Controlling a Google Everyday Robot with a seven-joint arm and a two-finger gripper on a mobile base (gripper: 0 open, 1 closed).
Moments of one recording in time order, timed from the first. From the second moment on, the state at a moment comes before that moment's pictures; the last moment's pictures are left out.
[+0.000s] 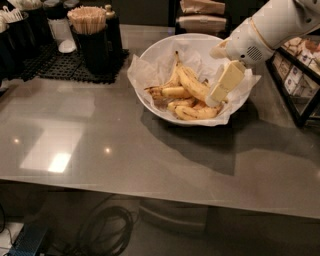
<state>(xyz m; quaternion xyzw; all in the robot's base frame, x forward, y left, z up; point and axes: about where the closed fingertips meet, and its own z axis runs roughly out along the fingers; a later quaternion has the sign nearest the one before) 0.595 -0.119 0.920 -0.61 0.73 0.17 0.27</state>
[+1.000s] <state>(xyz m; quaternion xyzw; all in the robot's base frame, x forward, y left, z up) 0.595 -0.119 0.920 -0.61 0.73 0.17 0.27</state>
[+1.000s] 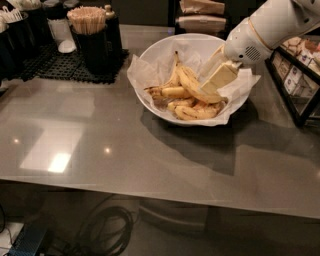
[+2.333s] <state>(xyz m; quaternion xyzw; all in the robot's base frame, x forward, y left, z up) 0.601 -0.115 0.912 -0.61 0.73 0.17 0.26</state>
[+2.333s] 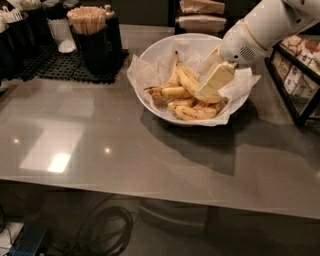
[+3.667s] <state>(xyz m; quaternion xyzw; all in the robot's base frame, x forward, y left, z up) 0.611 -0.110 0.897 -0.61 0.74 0.17 0.23</state>
